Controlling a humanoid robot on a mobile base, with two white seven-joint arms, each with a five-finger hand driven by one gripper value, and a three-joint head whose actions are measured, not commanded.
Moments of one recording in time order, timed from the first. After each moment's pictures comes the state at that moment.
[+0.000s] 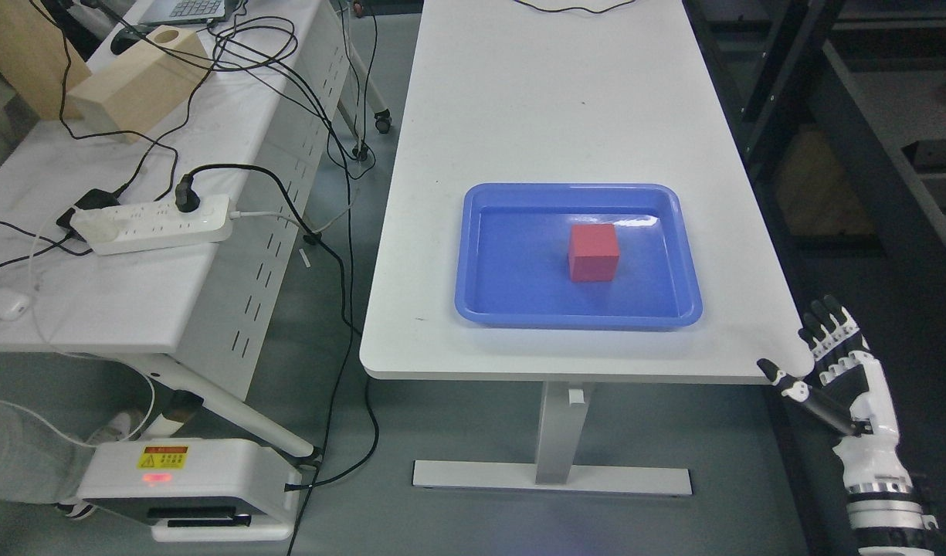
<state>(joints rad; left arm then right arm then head) 0.00 0.00 -0.13 0.00 0.13 -0.12 -0.17 0.29 -0.10 -0.21 -1.63 -0.25 -0.27 0.21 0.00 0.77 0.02</state>
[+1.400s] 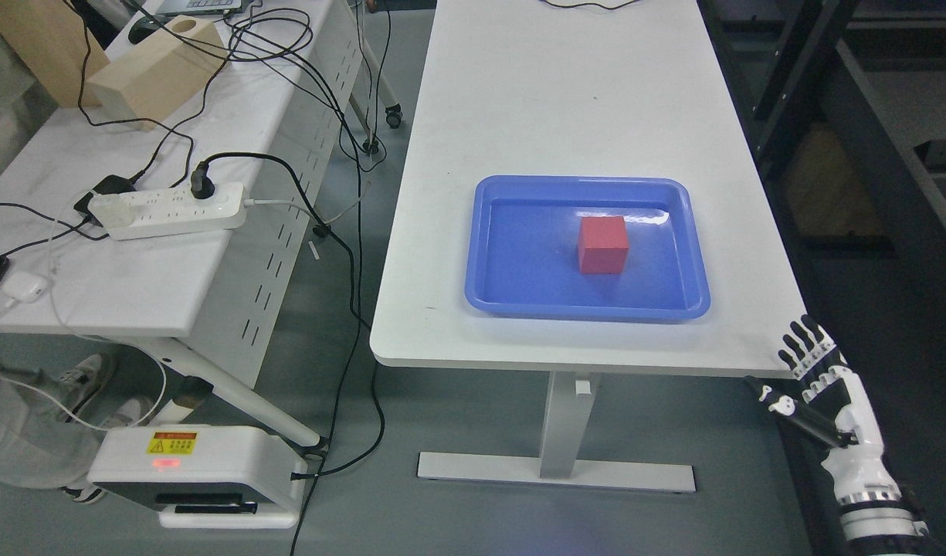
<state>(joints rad) 0.00 0.00 -0.13 0.00 0.13 -0.12 -0.17 0.30 -0.10 -0.22 -1.62 -0.26 -0.18 0.25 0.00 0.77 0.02</state>
